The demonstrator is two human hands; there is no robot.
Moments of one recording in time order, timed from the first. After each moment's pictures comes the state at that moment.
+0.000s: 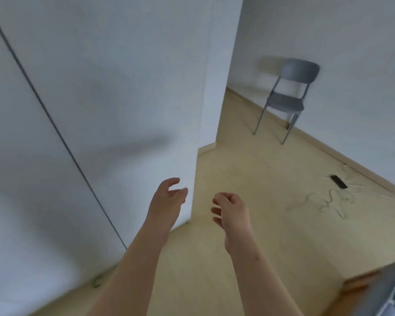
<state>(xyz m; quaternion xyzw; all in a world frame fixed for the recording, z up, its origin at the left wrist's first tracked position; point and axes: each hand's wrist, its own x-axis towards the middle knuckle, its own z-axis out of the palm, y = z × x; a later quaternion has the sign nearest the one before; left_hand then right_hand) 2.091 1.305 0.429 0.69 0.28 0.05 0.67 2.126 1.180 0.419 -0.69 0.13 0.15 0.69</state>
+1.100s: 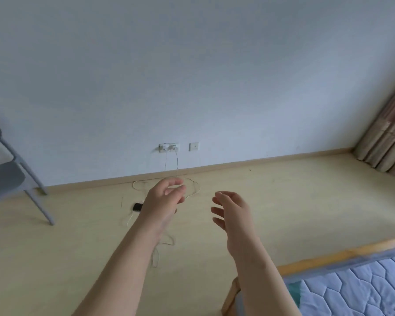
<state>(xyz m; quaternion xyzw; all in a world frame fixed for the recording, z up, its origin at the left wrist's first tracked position) 2.644 0.592 0.480 0.71 -0.25 -0.30 0.59 2.535 0.512 0.459 -0.48 0.45 -0.33 0.68</state>
